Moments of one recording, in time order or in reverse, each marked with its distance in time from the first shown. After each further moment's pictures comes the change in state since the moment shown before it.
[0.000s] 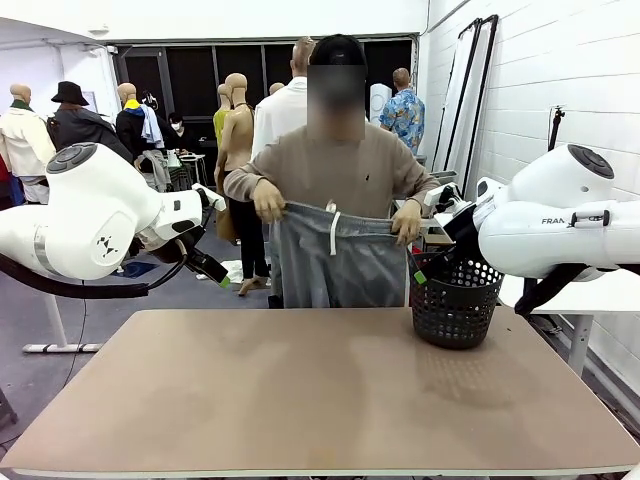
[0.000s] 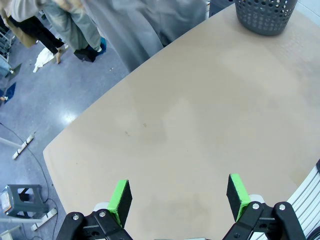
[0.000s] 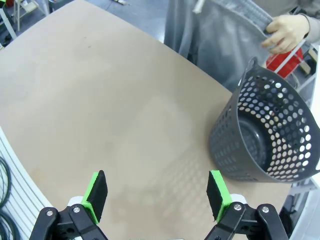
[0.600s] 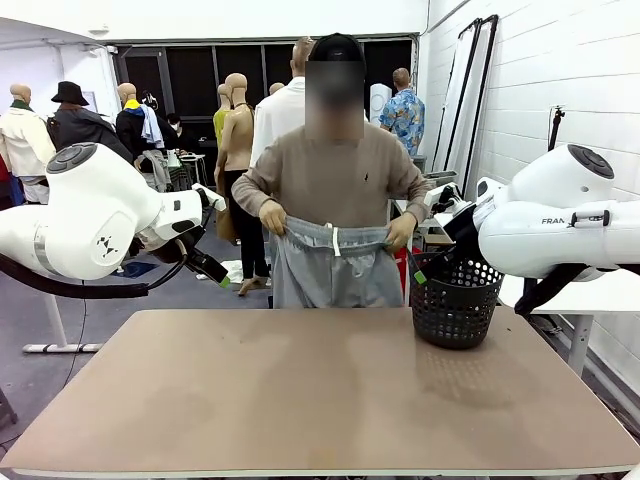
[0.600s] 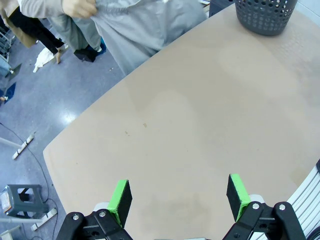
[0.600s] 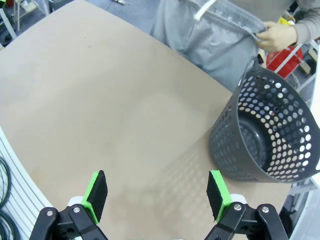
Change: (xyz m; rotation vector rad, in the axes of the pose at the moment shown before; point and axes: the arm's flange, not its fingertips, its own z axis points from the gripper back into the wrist) left arm 0.000 0.000 0.000 0.000 0.000 0.000; right arm 0.000 0.000 0.000 0.000 0.000 0.000
